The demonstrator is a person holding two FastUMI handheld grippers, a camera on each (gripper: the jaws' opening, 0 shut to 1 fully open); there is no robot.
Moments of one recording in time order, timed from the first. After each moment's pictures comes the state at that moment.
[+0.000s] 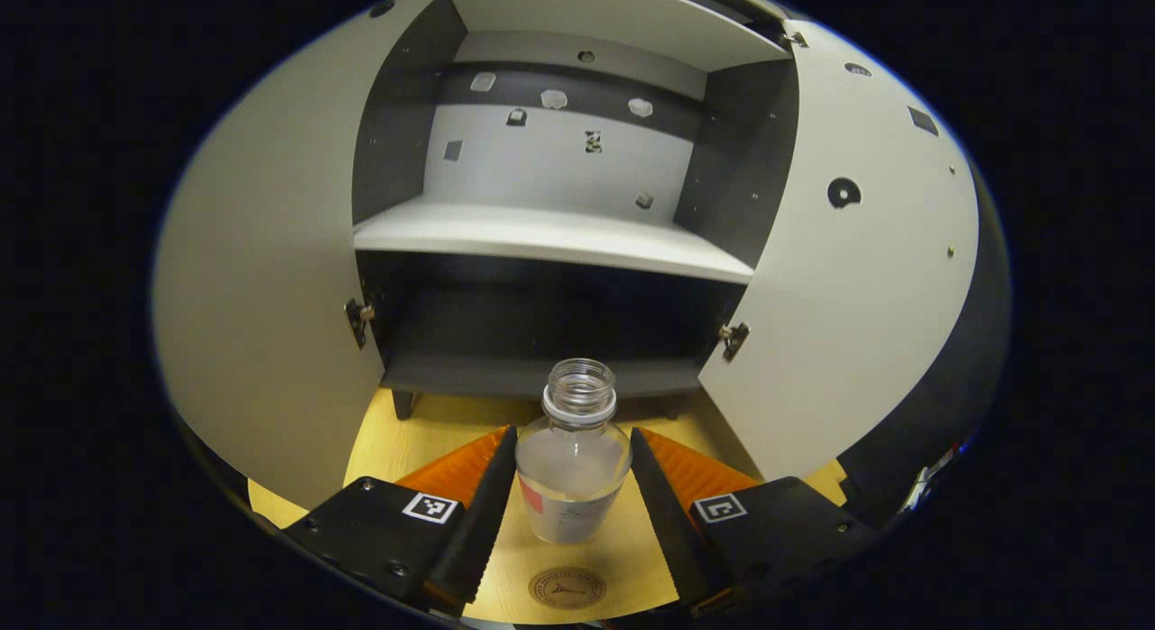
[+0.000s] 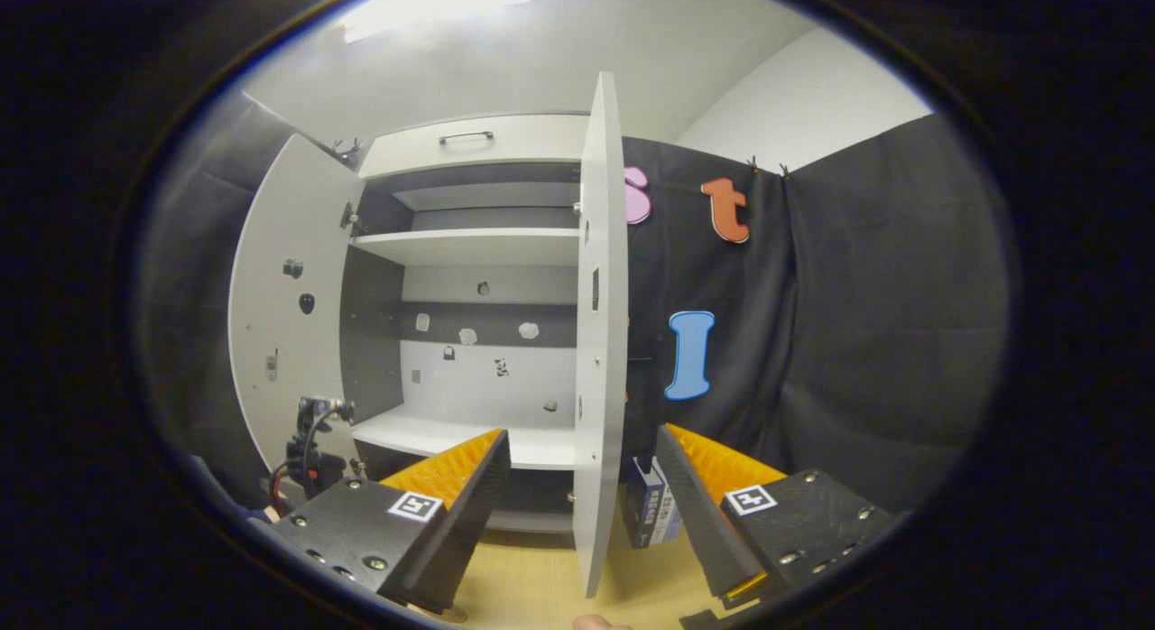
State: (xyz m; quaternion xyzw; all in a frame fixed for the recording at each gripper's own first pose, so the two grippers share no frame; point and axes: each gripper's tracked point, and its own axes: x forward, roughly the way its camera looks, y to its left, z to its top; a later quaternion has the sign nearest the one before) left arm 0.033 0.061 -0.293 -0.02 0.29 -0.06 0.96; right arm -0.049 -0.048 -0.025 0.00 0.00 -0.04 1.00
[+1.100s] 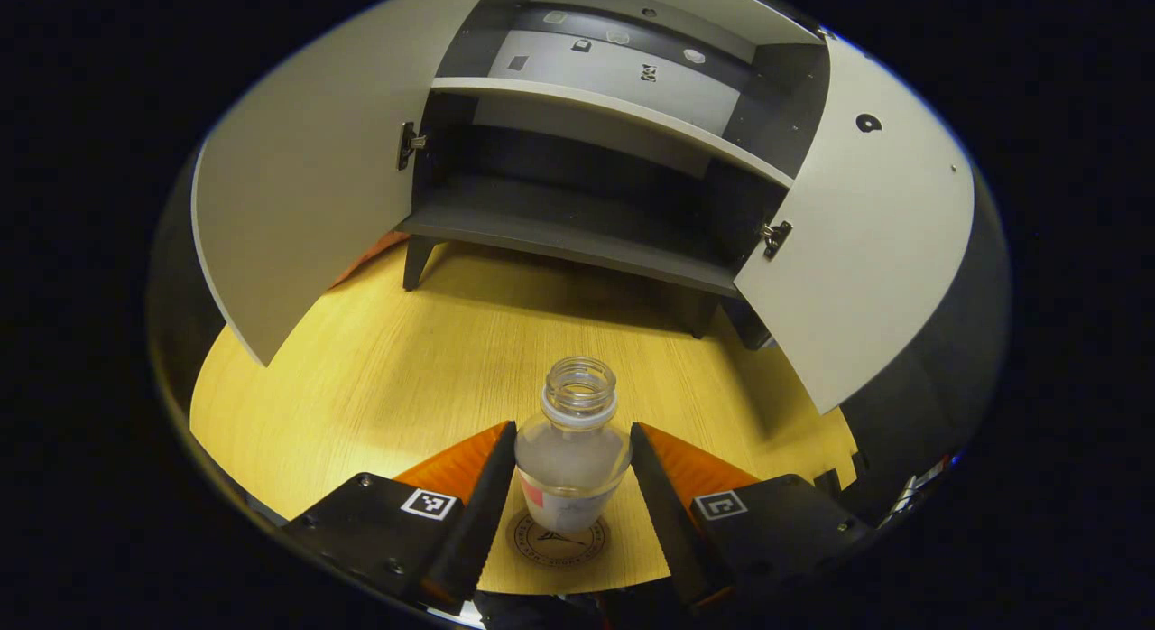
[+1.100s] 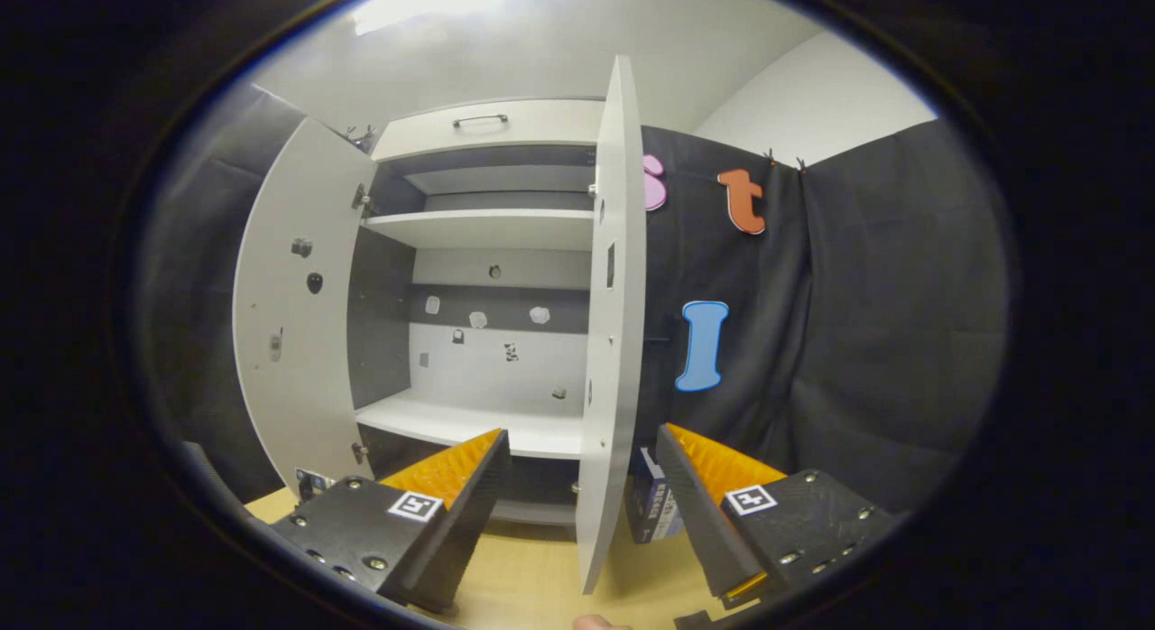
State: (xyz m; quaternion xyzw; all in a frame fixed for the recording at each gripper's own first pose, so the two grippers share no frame) left arm -0.046 0.073 -0.397 -0.07 0.34 -0.02 0.94; right arm -0.041 -0.041 -0.041 -0.01 0.01 -0.02 1.00
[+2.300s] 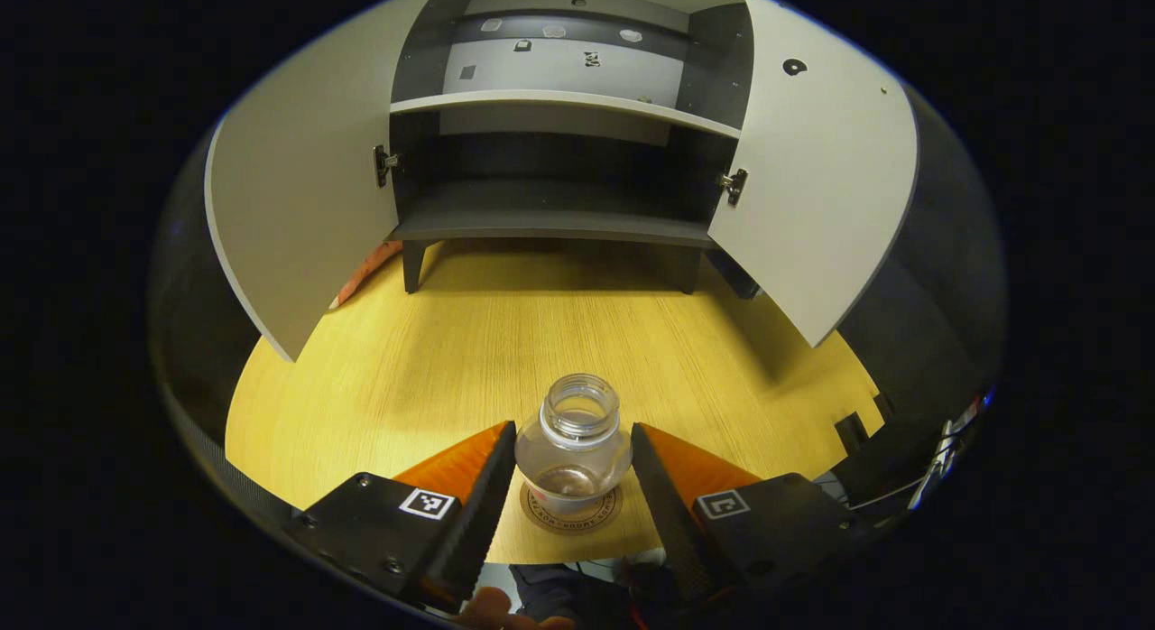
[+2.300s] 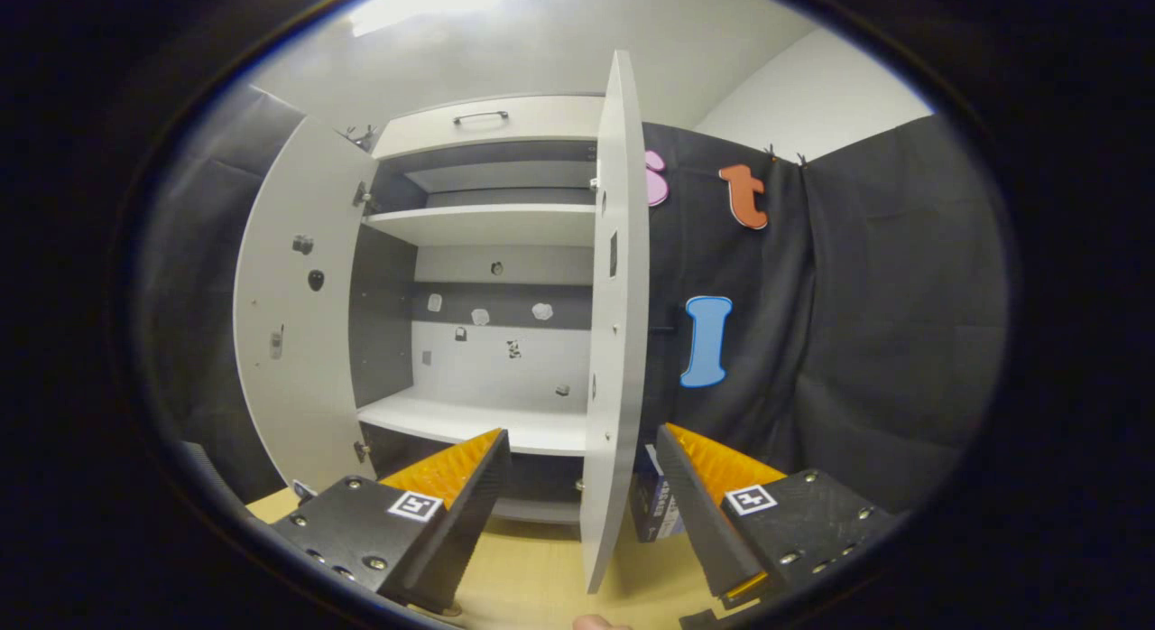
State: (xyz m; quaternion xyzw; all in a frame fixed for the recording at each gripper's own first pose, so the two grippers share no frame) left arm -0.089 0.058 -0.399 0.01 0.36 -0.03 0.93; right arm -0.040 -0.040 -0.051 -0.01 0.01 -0.01 1.00
